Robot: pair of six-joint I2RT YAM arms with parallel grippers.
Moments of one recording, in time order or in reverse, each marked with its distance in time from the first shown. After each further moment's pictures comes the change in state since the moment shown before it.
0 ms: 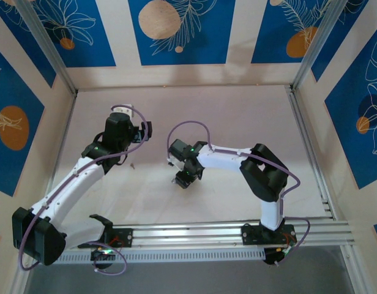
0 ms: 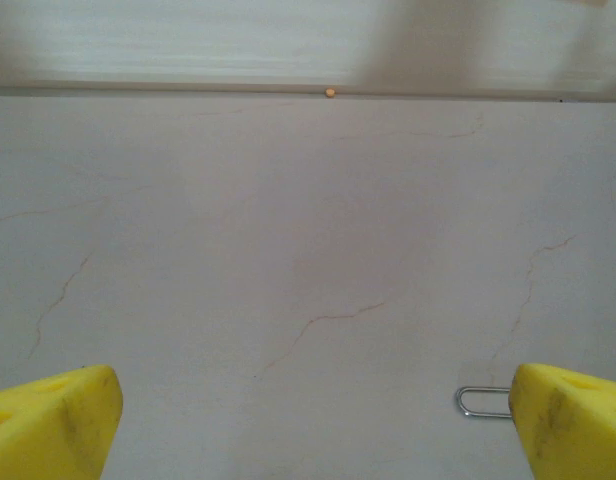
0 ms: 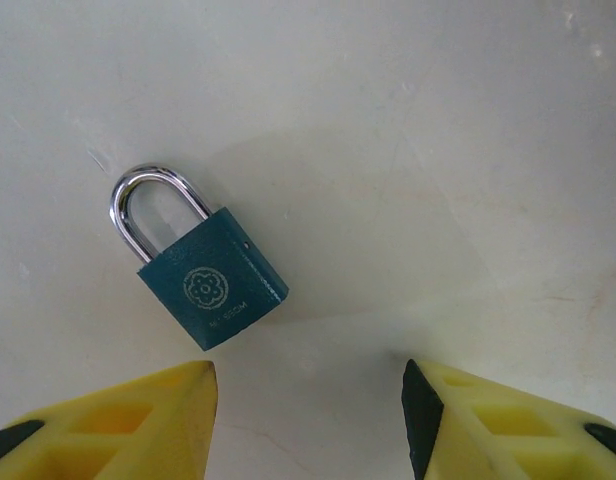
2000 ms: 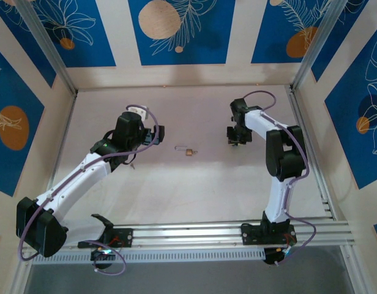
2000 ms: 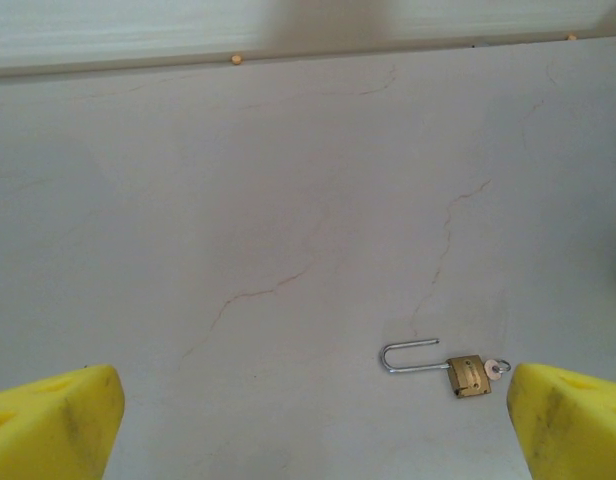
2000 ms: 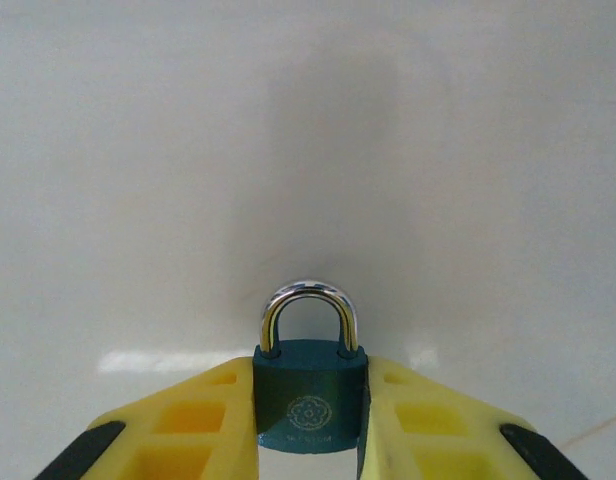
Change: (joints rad) left arm -0.091 0.068 0.049 -0.023 0.077 0.016; right arm -0.658 0.055 0.151 -0.080 0.069 0.202
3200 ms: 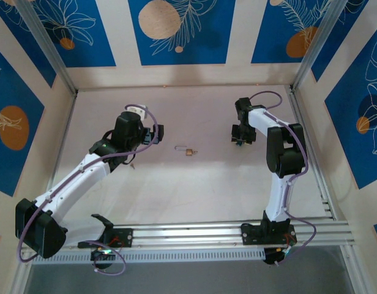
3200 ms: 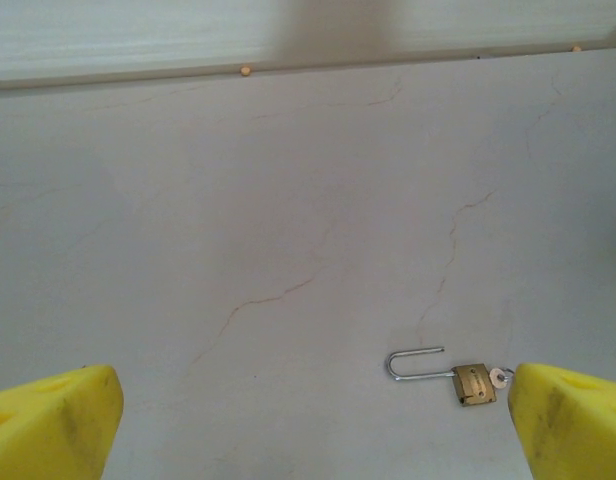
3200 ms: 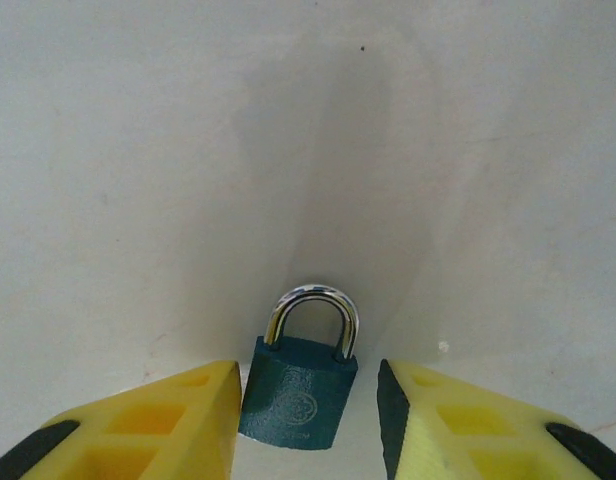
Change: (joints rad) left arm -0.003 -0.010 0.003 -0.001 -0.018 0.003; right arm -0.092 0.077 0.042 -0.003 0.040 0.085
